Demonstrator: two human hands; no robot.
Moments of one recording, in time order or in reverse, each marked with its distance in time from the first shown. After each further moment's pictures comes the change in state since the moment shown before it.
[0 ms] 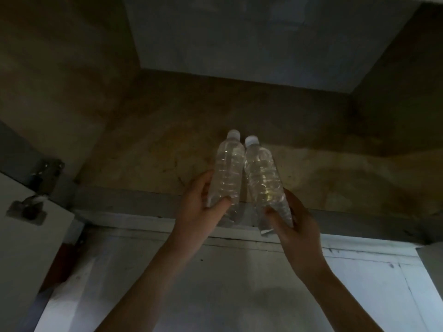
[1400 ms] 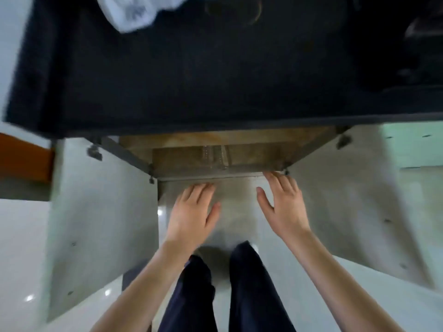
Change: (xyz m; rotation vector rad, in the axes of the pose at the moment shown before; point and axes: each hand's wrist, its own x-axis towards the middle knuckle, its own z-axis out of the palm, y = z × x) left_hand -0.271 0.581 -0.051 1.059 -0.303 0.202; right_hand -0.186 -0.501 -0.303 -0.734 -0.089 -0.065
